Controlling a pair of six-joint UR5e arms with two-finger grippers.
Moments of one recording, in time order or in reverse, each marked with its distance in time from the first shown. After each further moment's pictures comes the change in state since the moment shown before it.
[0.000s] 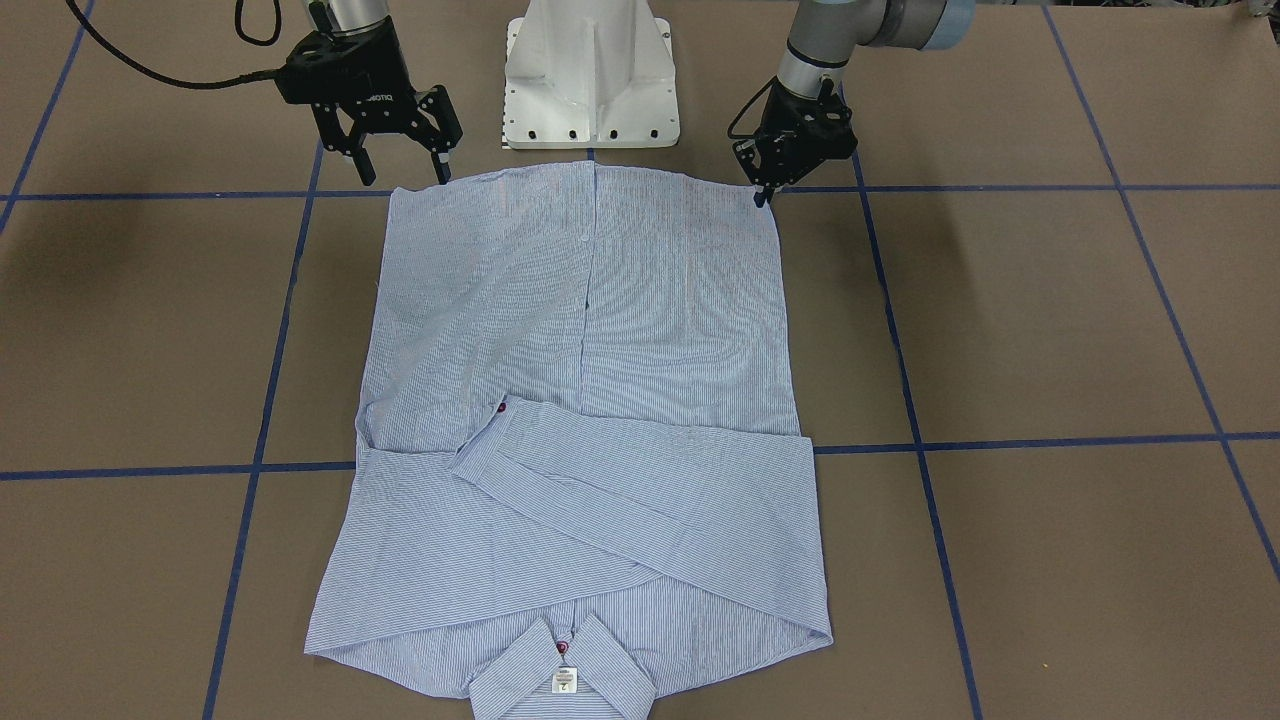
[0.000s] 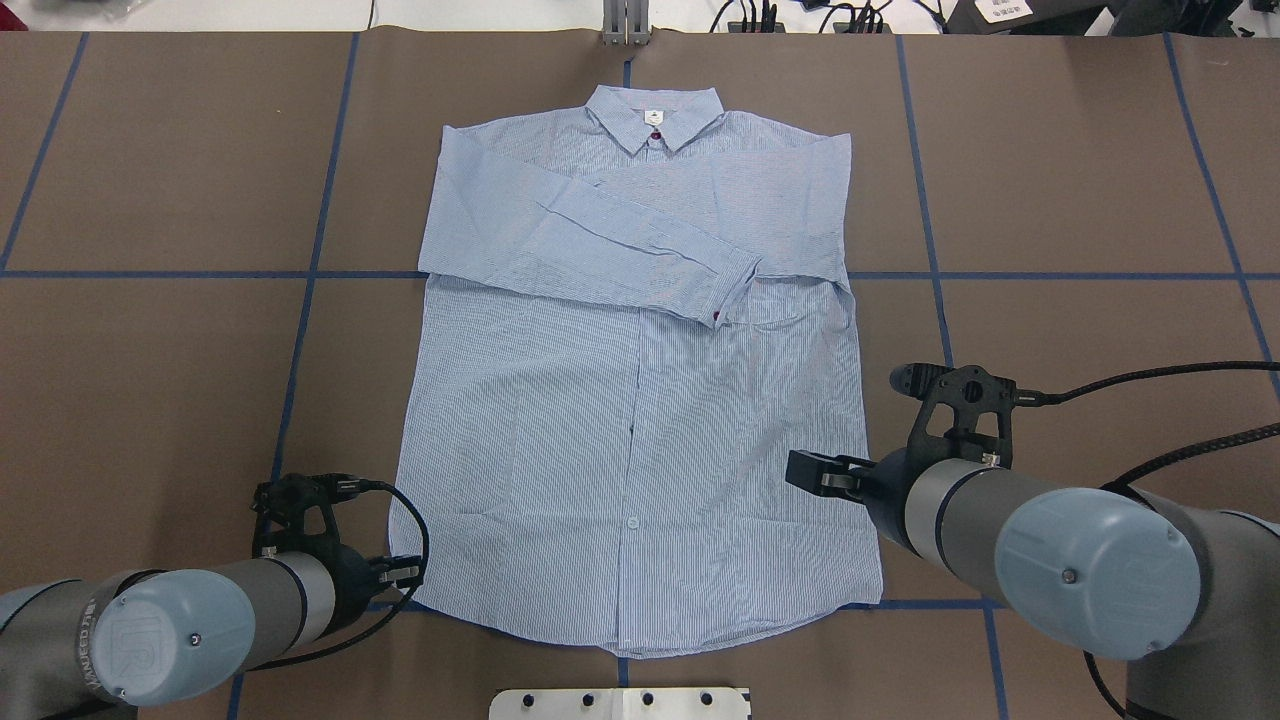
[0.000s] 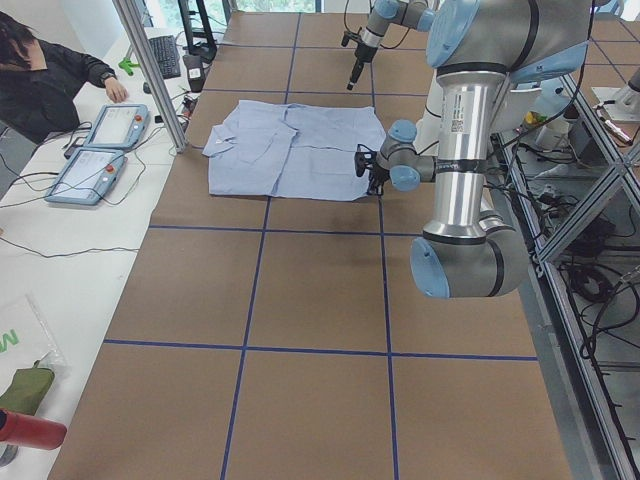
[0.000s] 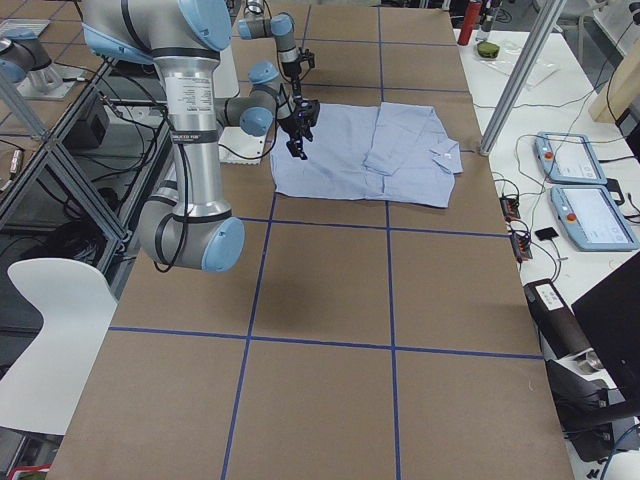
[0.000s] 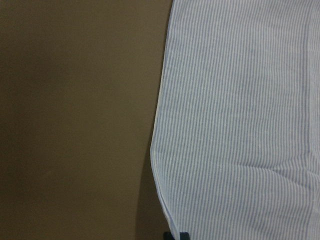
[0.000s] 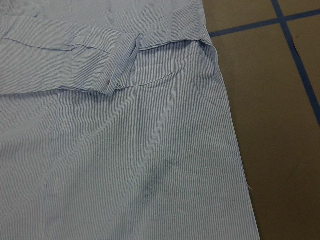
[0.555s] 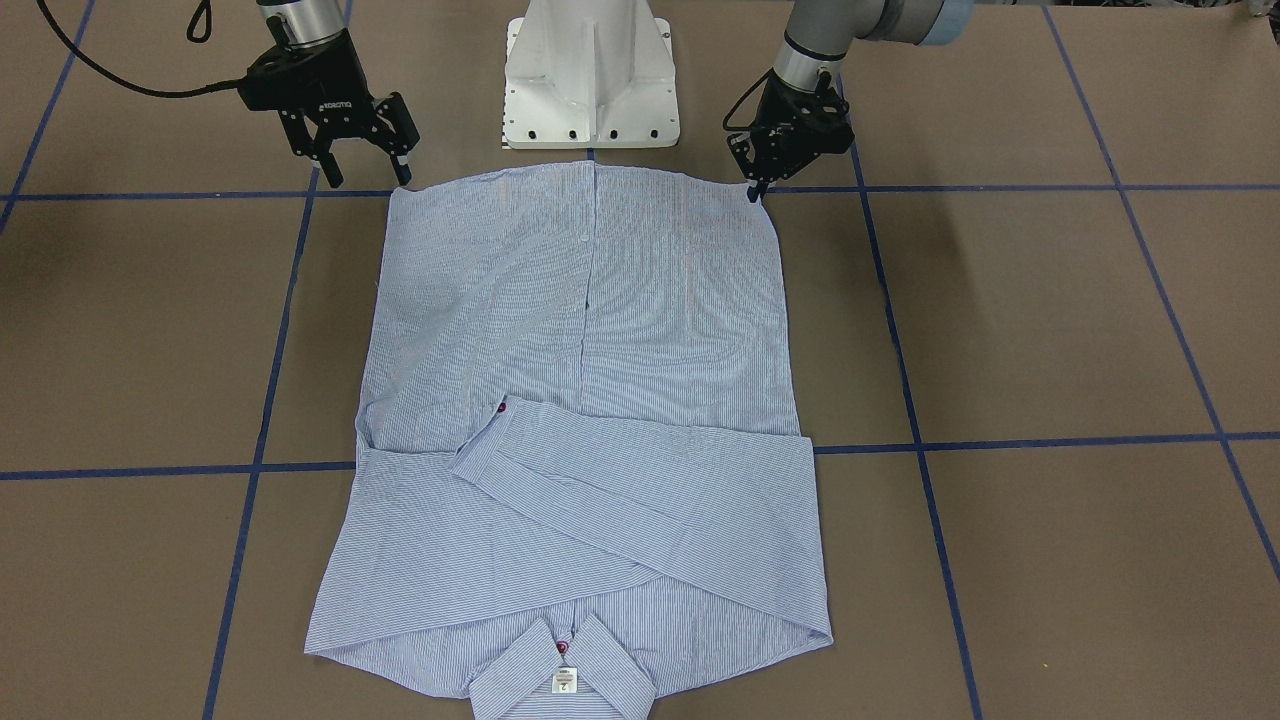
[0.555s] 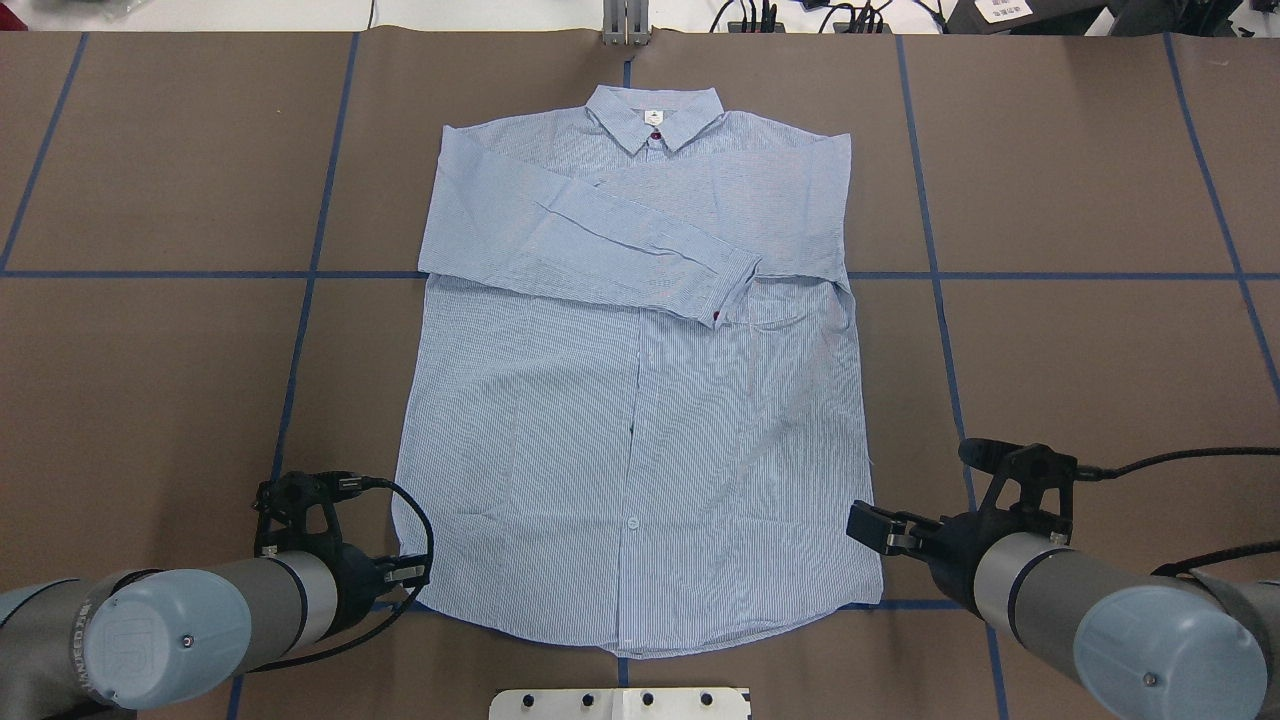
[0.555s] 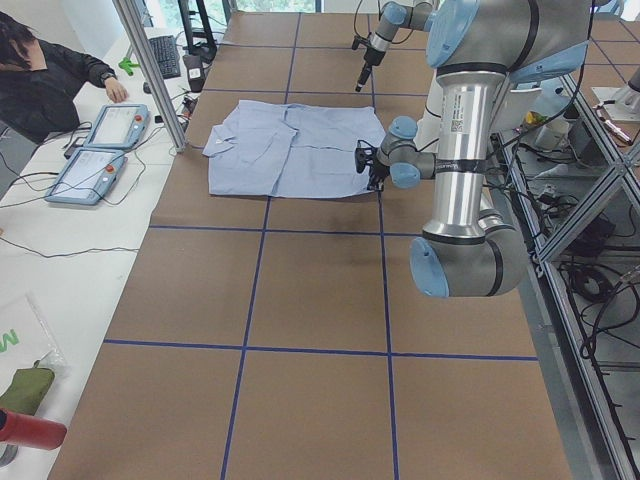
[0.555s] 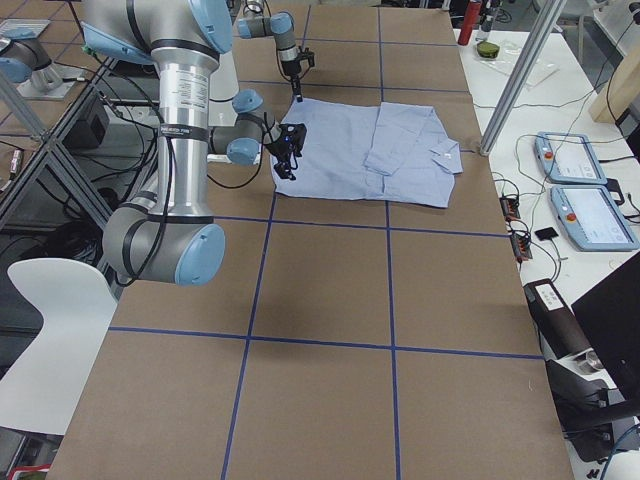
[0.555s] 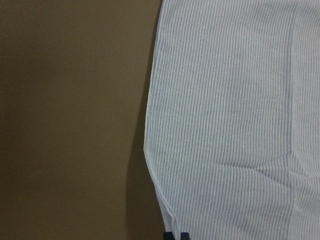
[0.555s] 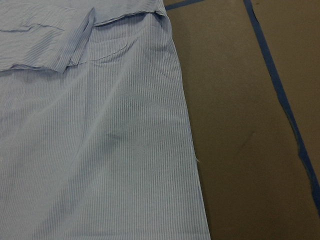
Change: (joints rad) left arm 0.000 -0.005 -0.021 -0.006 -0.002 -0.005; right arm -0.138 -0.226 -0.045 0.249 -0.149 0.118
